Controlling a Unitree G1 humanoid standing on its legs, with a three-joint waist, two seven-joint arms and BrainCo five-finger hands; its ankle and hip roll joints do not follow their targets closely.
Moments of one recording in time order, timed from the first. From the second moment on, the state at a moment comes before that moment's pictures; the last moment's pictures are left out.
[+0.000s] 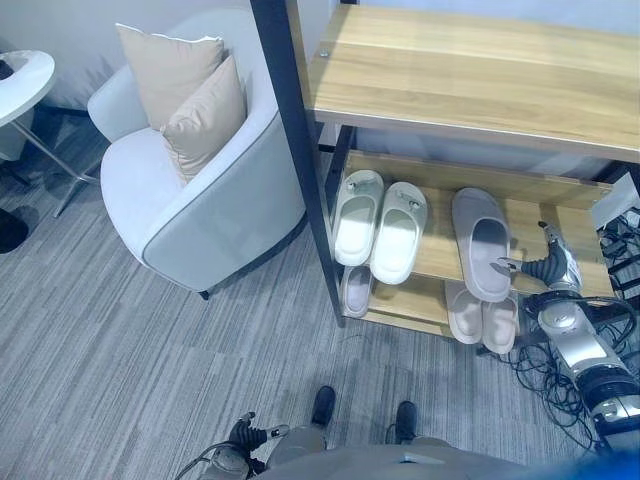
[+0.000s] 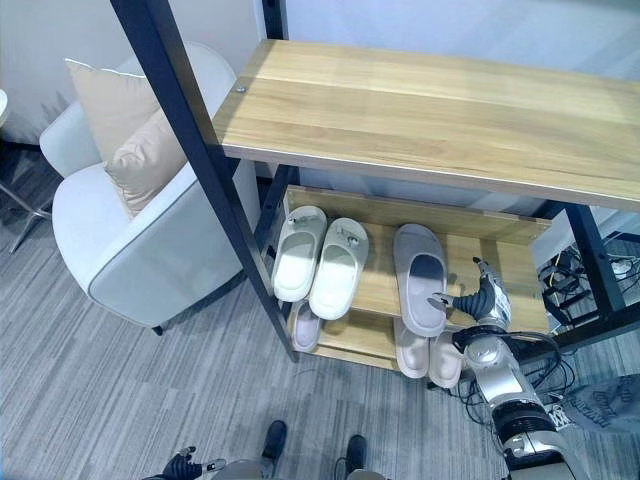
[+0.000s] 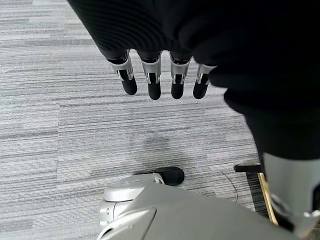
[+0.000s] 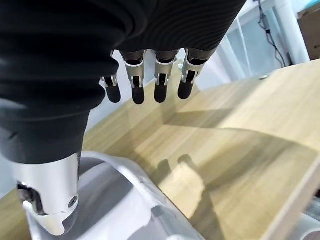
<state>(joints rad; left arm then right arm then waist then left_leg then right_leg) 0.04 0.21 -0.23 1.24 0.01 -0.10 0.17 -0.31 -0.59 0.16 0.69 -0.13 -0.06 -0.41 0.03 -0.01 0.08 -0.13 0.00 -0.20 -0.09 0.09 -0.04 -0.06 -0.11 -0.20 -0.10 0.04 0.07</state>
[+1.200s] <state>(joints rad) -0.07 0.23 -0.28 1.24 0.01 -0.13 0.18 -0.58 -0.66 0.30 0.82 -0.35 -0.01 -0.49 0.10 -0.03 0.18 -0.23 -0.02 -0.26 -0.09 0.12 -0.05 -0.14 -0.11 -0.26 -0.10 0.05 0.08</state>
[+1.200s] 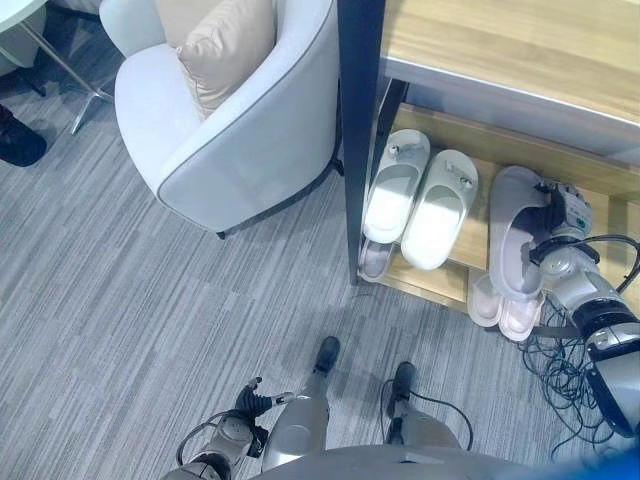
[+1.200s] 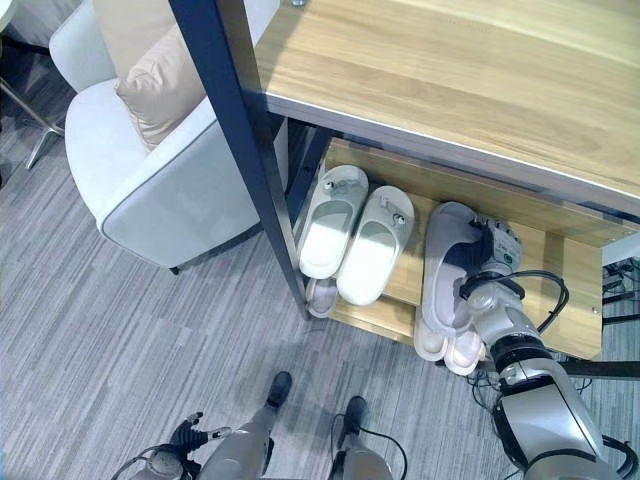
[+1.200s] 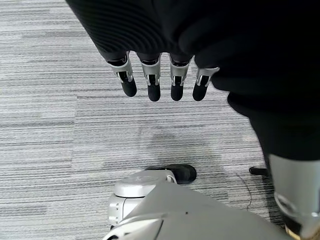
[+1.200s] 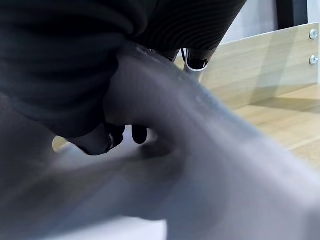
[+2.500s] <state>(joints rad) -0.04 0.27 -0.19 1.10 -0.03 -0.16 0.23 0.08 -0.56 0.11 0.34 -0.43 -0.16 -0.37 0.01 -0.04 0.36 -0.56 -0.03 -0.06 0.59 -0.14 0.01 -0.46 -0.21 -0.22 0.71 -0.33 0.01</state>
